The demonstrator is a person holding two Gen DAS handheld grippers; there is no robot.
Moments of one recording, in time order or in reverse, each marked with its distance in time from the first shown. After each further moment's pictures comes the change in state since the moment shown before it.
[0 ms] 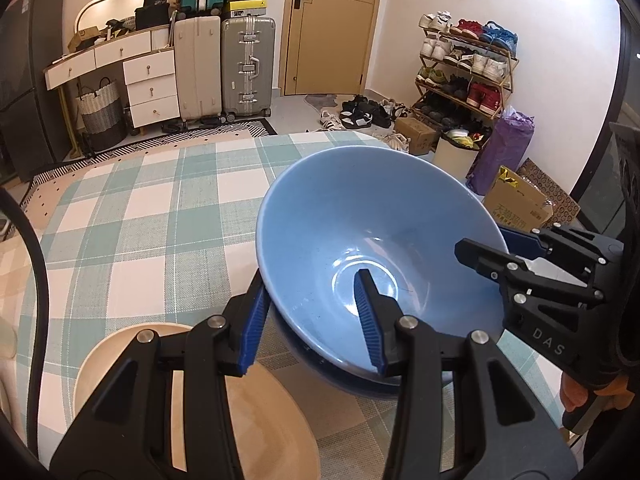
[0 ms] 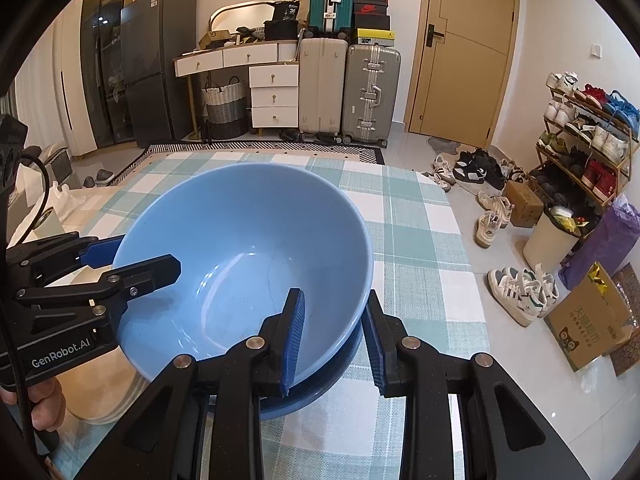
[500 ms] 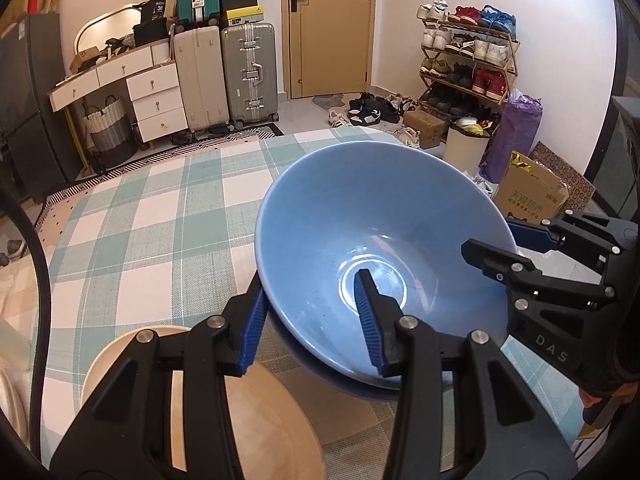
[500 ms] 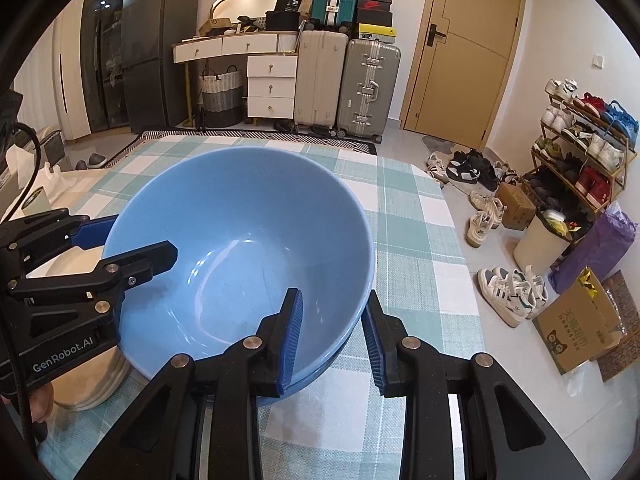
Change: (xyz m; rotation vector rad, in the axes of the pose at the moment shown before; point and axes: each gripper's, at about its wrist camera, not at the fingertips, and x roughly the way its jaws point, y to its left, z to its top) left arm 0.012 -0.015 -0.009 0.070 -0.013 0.066; right arm 0.011 0.004 -0.011 -0.041 0.021 -0.041
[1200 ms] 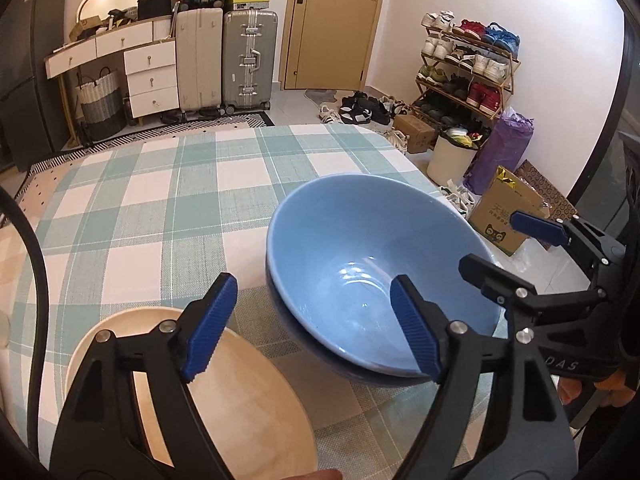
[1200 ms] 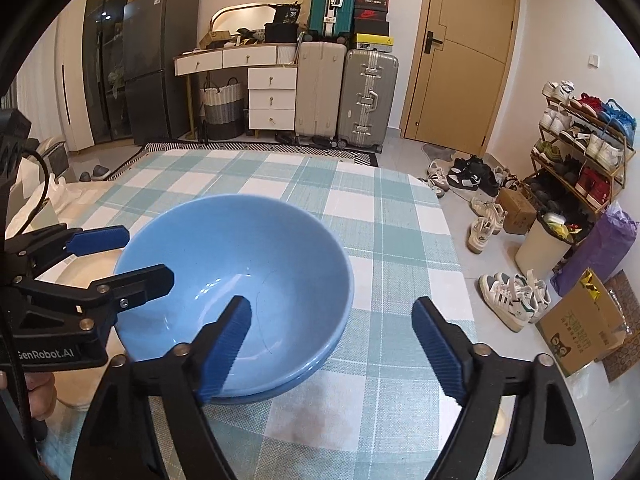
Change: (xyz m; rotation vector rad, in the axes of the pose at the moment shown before) left arm -0.007 0.024 -0.001 -0.101 0.036 -0.096; right arm -0.014 -0.015 0.000 0.026 -0.045 0.015
